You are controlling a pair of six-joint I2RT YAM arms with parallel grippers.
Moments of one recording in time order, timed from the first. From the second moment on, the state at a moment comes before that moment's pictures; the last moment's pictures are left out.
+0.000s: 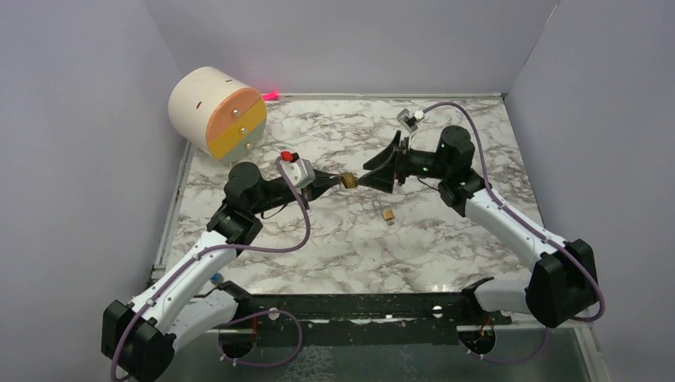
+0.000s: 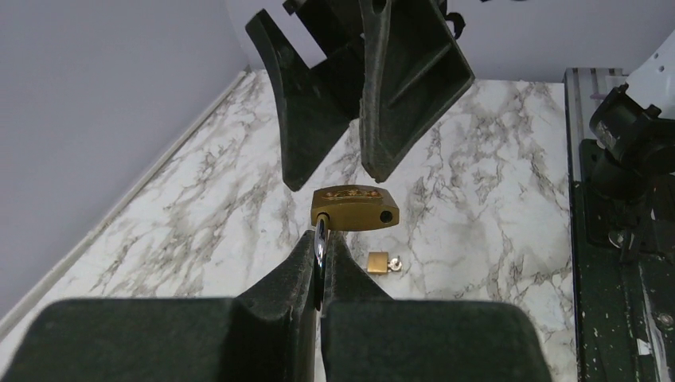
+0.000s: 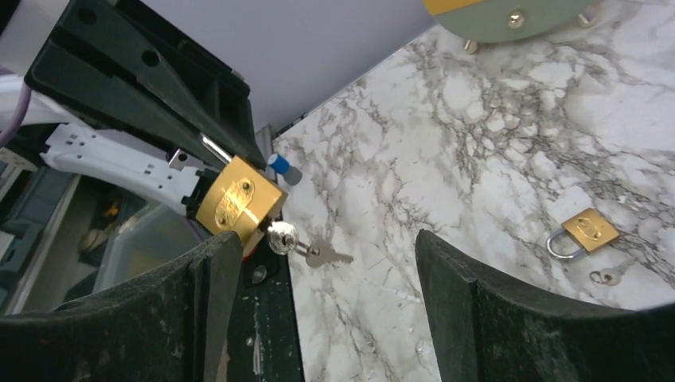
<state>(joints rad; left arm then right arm) -0.55 0.95 0.72 0.27 0.68 0.14 0.44 1.27 0.91 0.30 -0.89 0.45</state>
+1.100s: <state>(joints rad) -0.54 0.95 0.71 0.37 0.71 0.09 0.43 1.57 0.90 1.26 -1.20 1.34</state>
